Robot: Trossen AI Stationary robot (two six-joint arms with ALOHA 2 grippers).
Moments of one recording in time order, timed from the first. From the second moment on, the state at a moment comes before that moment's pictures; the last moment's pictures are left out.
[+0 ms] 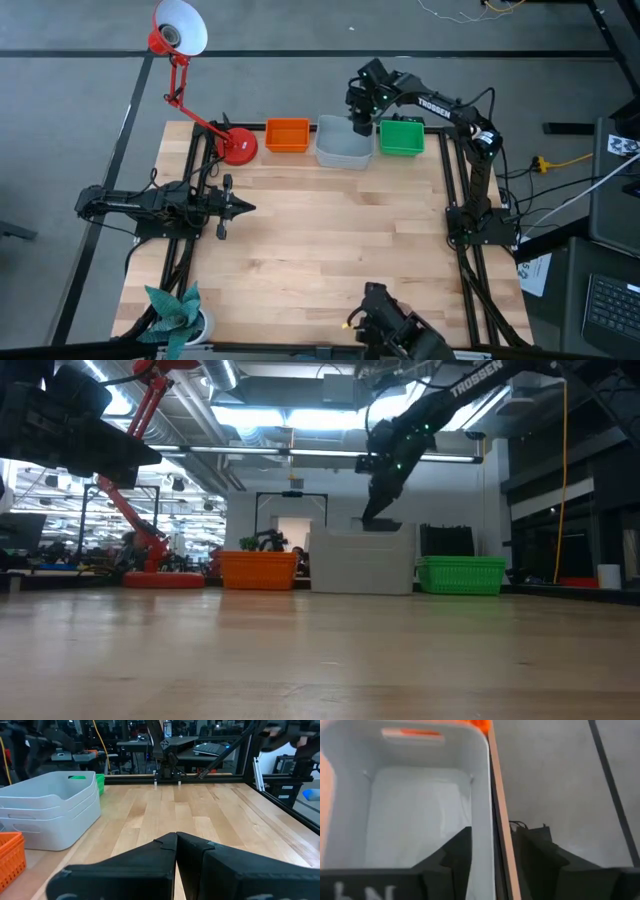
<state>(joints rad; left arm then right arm) -0.03 0.03 0.01 0.02 -0.09 0.01 -0.79 1.97 1.72 -0.73 -0.26 -0.63</state>
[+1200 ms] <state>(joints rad) -0.03 0.03 0.01 0.02 -0.09 0.01 -0.52 1.97 1.44 -0.64 -0.16 -0.40</state>
